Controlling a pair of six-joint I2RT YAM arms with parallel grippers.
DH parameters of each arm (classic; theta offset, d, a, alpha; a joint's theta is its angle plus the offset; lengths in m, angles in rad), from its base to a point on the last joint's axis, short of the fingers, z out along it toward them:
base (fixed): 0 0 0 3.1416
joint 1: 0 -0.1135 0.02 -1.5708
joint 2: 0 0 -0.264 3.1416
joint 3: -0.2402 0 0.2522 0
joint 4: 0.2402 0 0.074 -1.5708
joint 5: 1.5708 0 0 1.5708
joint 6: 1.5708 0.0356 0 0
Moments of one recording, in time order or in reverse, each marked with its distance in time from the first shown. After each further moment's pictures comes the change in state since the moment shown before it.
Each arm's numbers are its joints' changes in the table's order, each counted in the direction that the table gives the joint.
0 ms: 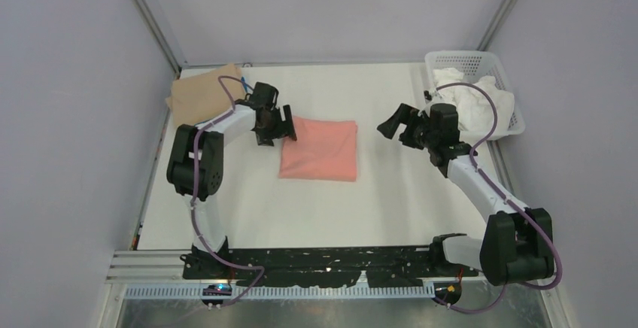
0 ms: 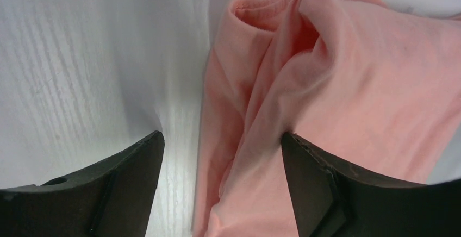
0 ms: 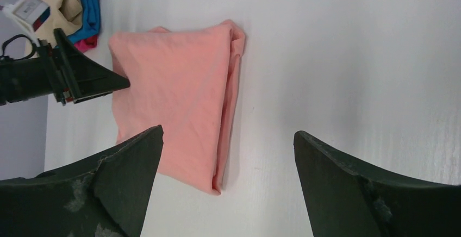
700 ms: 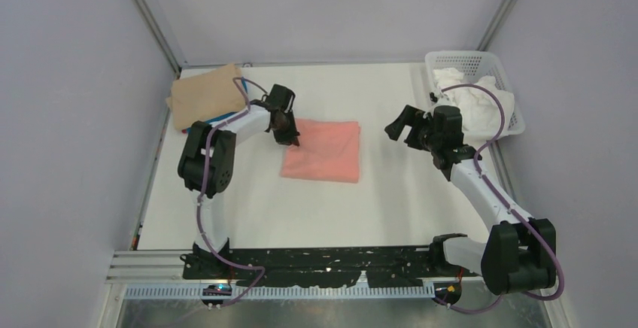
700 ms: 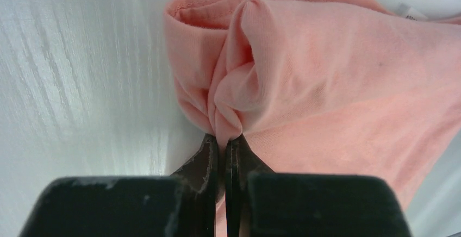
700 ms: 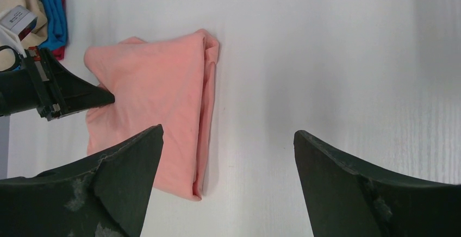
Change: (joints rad) left arm 0.091 -0.094 -0.076 0.014 -0.019 -0.097; right arm 0.010 0.080 0.008 0.060 0.091 -0.046
